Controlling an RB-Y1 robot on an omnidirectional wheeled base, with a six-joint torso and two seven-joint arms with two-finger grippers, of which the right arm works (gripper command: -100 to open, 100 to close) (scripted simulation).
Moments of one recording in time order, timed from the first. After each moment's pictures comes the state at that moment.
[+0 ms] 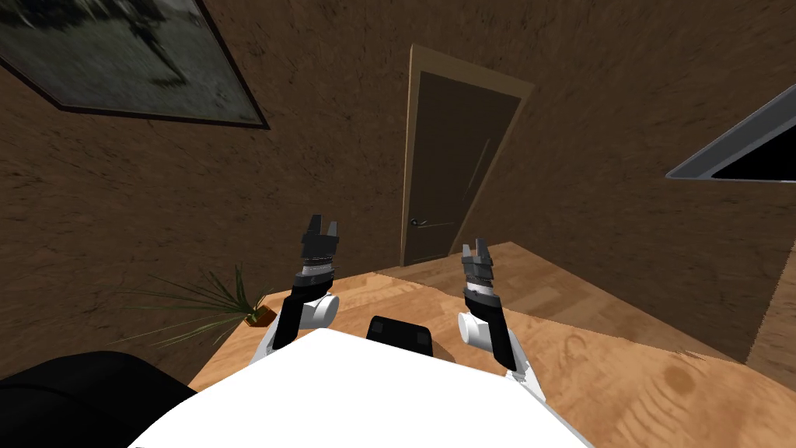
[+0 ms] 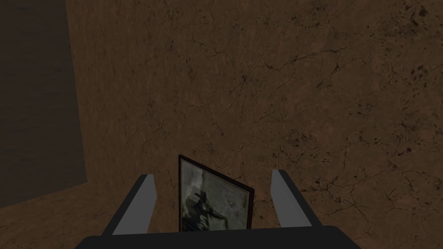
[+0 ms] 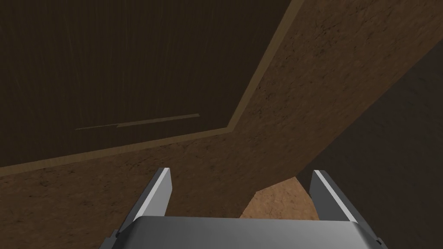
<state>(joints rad) 0.37 -0.03 0.04 -2.03 0.06 -0.52 0.01</state>
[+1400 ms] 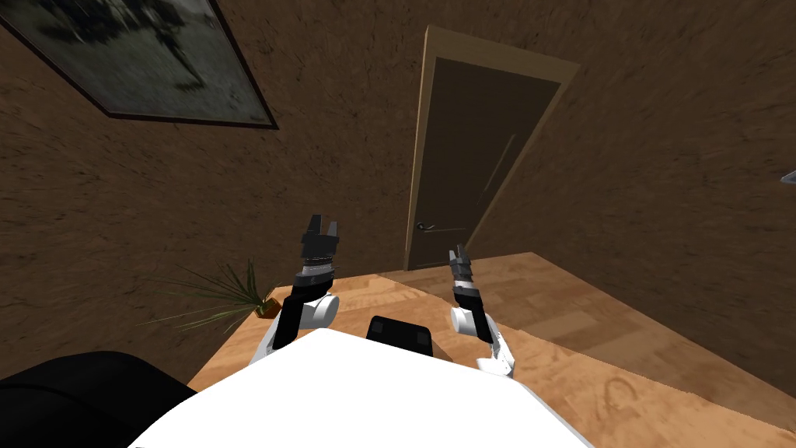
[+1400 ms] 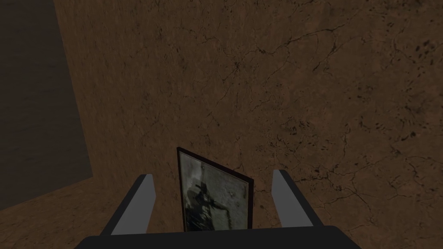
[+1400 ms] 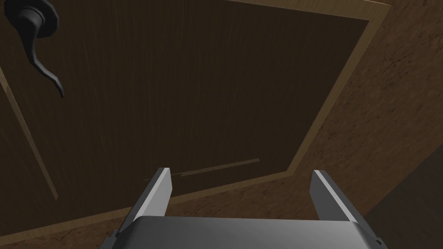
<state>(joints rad) 0.22 -0.10 0.06 -1.68 0.01 -0.57 -0.02</state>
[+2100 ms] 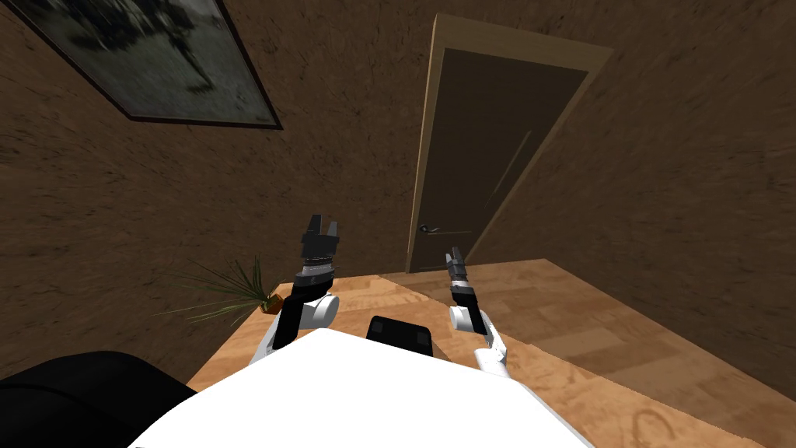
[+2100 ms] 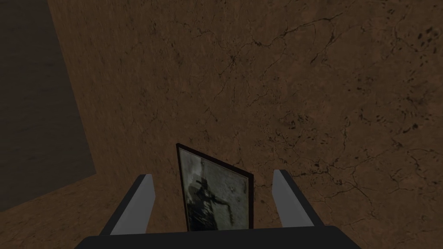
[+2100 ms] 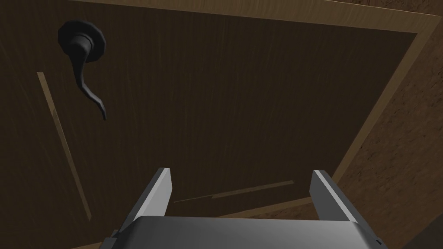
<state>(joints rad) 0.13 -0.14 0.06 -1.49 -0.01 -0.60 -0.04</state>
